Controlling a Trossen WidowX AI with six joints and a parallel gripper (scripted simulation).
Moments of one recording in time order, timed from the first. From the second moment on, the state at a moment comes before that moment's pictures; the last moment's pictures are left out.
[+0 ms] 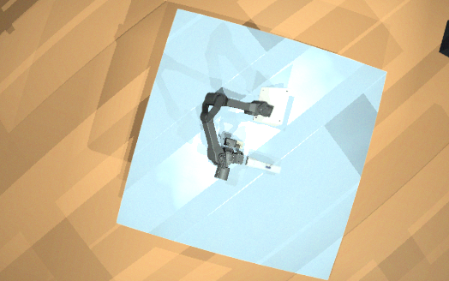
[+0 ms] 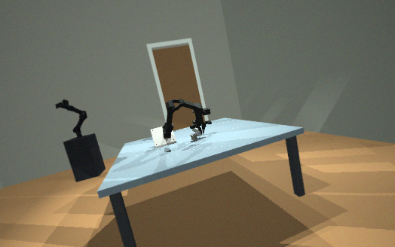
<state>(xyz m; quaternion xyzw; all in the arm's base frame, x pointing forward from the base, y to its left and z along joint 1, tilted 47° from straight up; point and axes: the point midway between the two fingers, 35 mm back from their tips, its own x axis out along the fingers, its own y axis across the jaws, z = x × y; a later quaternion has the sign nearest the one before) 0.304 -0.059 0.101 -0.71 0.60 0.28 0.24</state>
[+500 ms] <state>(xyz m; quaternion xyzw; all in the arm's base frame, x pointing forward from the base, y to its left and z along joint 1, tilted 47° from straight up) 0.302 -0.054 0.104 -0.71 0.60 0.28 0.24</state>
